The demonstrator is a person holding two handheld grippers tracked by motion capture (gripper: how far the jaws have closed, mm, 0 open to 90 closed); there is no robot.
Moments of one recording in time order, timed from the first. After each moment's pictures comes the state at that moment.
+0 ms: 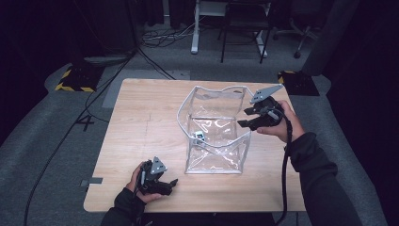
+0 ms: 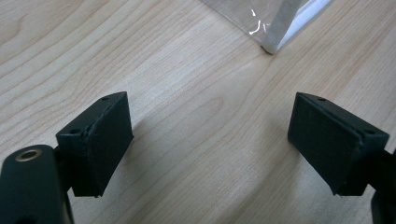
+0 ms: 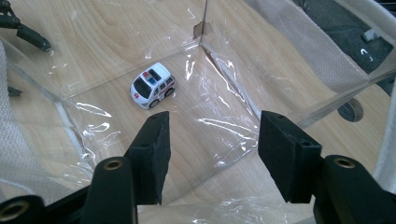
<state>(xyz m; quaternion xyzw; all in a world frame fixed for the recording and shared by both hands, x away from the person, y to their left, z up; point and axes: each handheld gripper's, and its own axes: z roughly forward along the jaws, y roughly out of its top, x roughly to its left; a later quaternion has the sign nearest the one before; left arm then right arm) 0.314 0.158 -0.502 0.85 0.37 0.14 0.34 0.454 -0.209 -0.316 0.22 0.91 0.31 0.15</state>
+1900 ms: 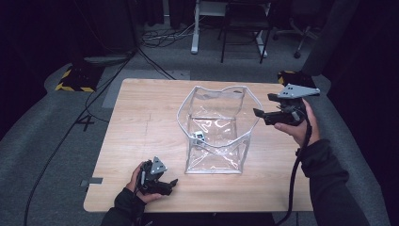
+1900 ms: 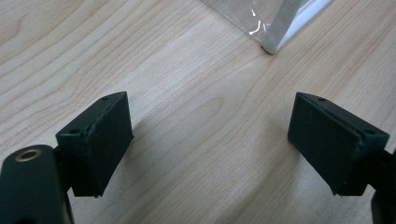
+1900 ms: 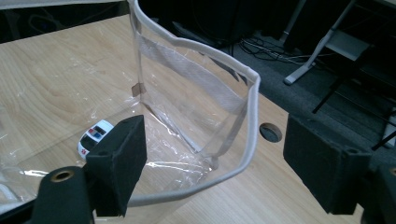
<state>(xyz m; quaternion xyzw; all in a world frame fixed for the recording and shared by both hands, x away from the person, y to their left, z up) 0.314 0.158 -0.502 0.86 0.37 0.14 0.34 0.438 -0.260 -0.301 0.29 0.82 0.42 0.26</state>
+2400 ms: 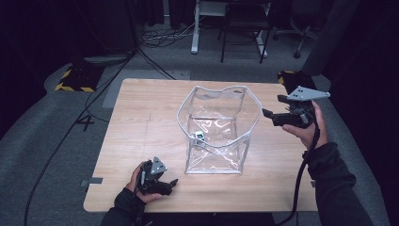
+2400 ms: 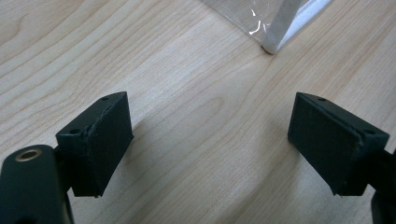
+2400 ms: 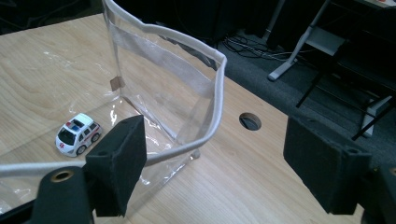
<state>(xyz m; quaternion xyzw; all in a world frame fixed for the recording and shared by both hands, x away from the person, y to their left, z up) 0.314 0.158 -0.502 0.86 0.37 0.14 0.34 0.434 -0.284 -0.307 0.31 0.81 0.41 0.29</state>
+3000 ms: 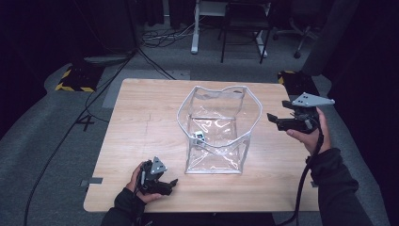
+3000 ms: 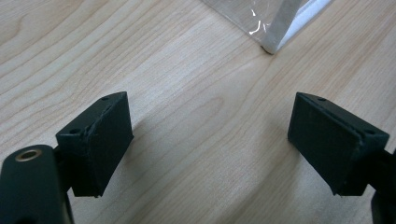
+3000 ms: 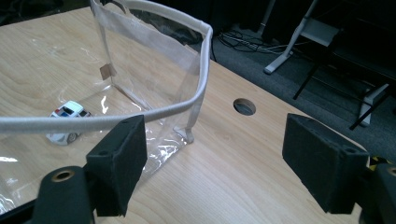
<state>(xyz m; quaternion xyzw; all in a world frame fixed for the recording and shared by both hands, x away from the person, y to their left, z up) 0.314 0.158 -0.502 0.86 0.37 0.14 0.34 0.431 -0.302 -0.326 0.33 0.80 0.42 0.28</state>
